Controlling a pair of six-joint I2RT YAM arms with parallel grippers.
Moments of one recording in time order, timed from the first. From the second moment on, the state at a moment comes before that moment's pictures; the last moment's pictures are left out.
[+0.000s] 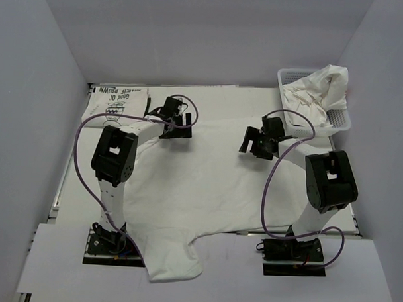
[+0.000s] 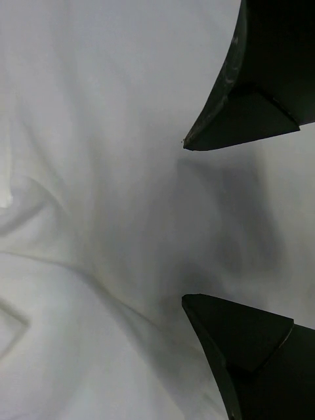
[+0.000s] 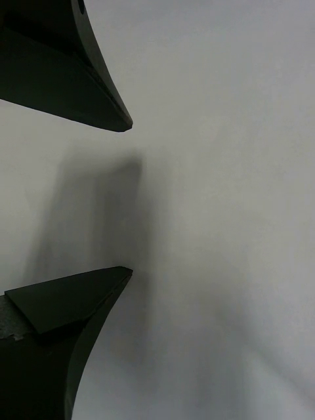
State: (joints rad) left arm -0.39 2.03 1.42 -0.34 -0.08 -0.36; right arm 0.27 1.72 0.96 -0.16 -0.14 0.42
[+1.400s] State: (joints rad) left arm -0.25 2.29 1.93 -0.31 -0.18 -0.59; right arm 0.02 1.56 0.81 -0.23 -0.10 0.42
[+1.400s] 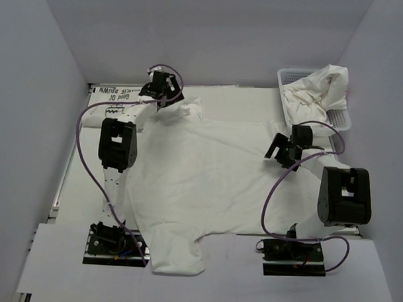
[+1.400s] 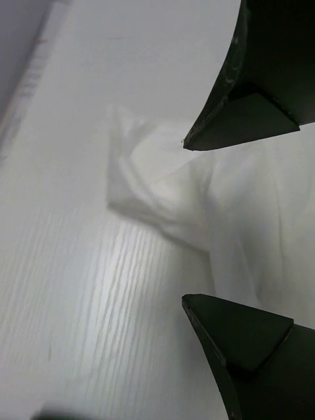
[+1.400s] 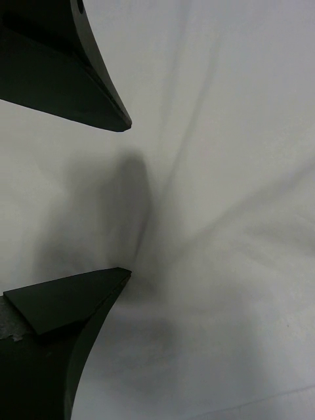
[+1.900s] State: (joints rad) left arm -0.42 2.36 1.94 -0.28 0.11 -0.27; right arm 0.03 1.56 0.81 -0.25 -0.11 0.39
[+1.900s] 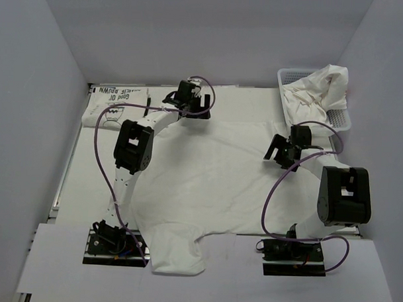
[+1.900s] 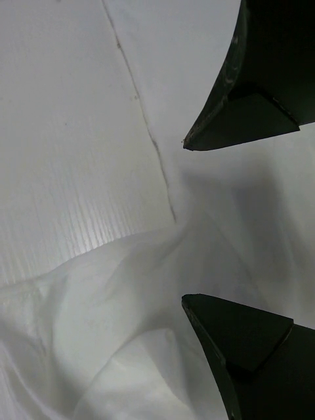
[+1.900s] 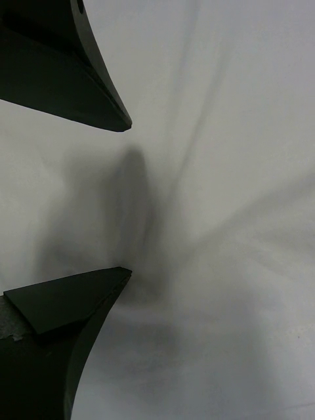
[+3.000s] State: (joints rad) left arm -0.29 2.43 2.11 -0.24 -0.26 -0.16; right arm 0.04 1.50 0.82 -0.23 -0.16 0.30
